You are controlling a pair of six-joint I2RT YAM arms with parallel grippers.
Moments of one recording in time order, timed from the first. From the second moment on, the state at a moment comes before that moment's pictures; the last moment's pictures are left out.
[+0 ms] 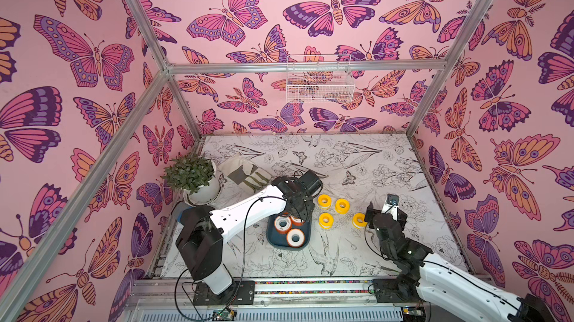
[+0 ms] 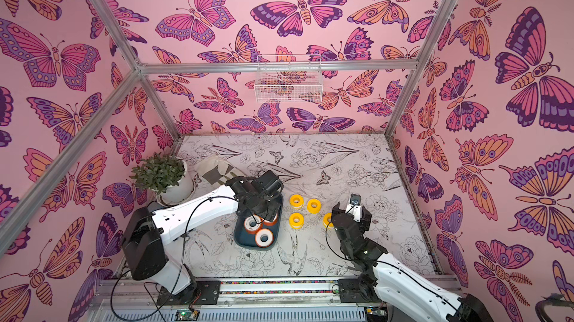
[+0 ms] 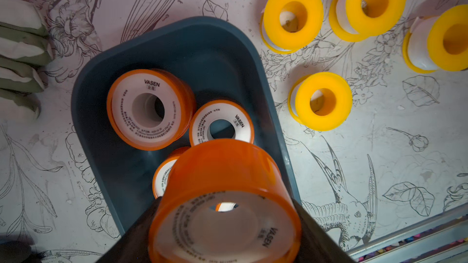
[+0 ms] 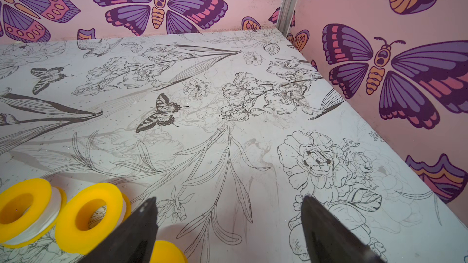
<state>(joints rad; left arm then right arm) -0.87 1.65 1.32 -0.96 -0.12 -0.39 0.75 0.72 0.22 -0.05 0.84 0.39</state>
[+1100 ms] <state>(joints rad) -0.82 1.82 1.30 -0.89 -0.05 -0.37 0.75 0.76 0.24 -0.05 0.84 0.39</state>
